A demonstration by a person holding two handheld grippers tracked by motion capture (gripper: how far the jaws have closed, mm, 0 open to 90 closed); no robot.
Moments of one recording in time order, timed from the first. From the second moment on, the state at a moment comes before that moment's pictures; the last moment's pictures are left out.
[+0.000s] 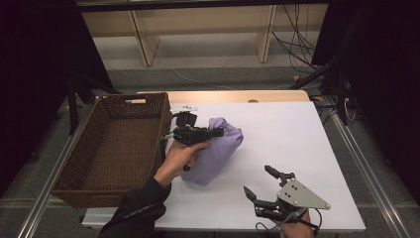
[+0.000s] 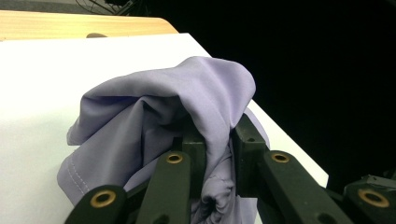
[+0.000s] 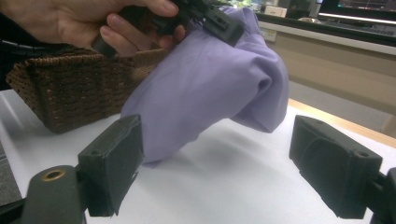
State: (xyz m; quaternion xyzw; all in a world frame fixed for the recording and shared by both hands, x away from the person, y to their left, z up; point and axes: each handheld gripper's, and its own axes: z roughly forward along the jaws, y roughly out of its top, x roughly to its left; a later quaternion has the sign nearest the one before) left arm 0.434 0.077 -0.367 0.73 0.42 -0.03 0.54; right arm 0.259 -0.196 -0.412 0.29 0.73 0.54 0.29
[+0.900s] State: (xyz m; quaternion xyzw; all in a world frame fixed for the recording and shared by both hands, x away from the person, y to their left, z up) left arm 0.434 0.057 -0.393 0.74 0.43 -0.03 0.52; right arm 0.258 -0.195 -0.413 0.29 0.73 0.54 0.29
